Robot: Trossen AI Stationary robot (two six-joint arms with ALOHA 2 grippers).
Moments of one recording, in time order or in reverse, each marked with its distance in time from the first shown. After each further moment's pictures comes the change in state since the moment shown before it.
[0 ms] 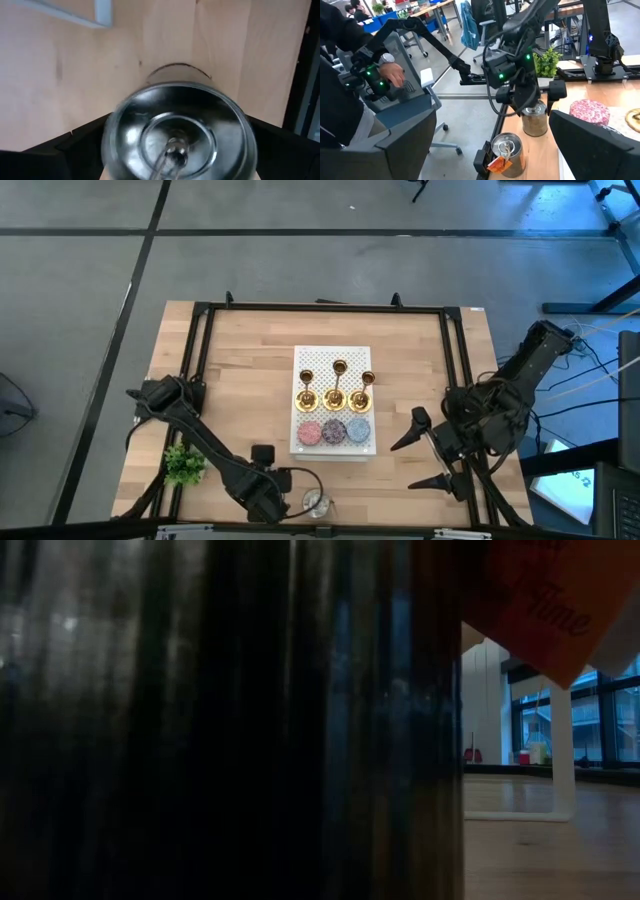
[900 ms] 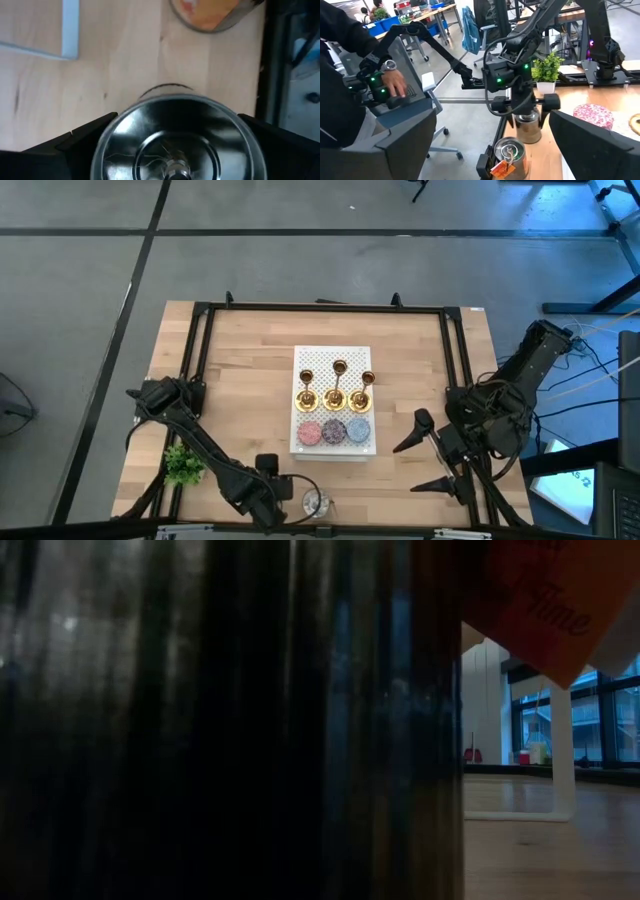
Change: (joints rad) left arm -0.035 -0.002 -0.073 0.236 -0.066 -0.050; right arm 0.034 0.004 0.000 0.029 0.042 -0.010
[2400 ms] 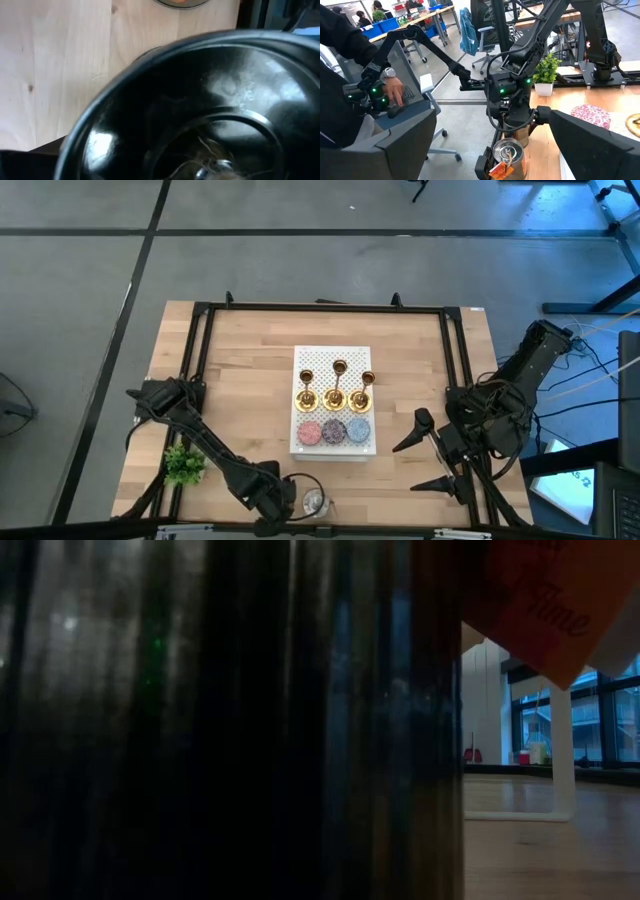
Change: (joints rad) left arm 0.038 0.027 -0.077 0.188 0.223 -0.038; right arm 0.000 0.000 0.000 0.004 0.010 0.000
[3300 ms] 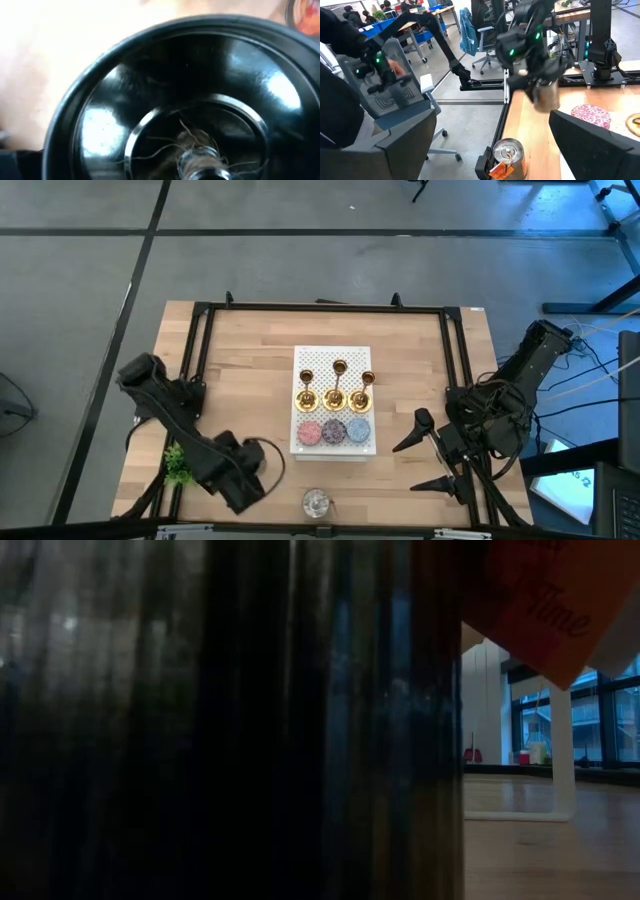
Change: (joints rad) left arm -0.060 -0.287 0.000 -0.536 -0.200 -0.572; right arm 0.000 0.000 0.000 0.000 0.000 0.002
